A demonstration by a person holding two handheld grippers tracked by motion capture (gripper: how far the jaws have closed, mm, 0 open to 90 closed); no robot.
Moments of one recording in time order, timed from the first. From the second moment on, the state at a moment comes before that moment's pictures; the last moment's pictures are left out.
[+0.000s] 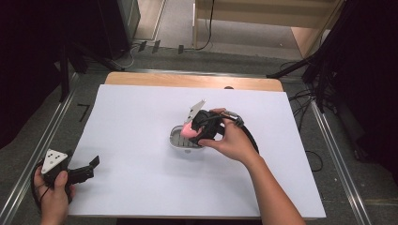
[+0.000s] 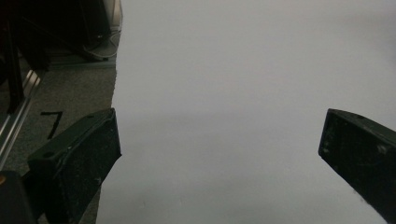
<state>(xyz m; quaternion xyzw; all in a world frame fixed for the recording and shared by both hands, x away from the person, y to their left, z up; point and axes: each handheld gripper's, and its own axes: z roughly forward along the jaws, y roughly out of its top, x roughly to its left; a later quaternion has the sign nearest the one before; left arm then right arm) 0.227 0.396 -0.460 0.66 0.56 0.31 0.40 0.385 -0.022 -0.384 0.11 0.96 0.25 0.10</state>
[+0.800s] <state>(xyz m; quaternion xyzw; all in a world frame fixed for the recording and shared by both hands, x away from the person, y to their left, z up) 0.227 0.396 -0.460 0.66 0.56 0.31 0.40 0.386 -0.008 -0.401 0.07 0.97 0.23 0.09</state>
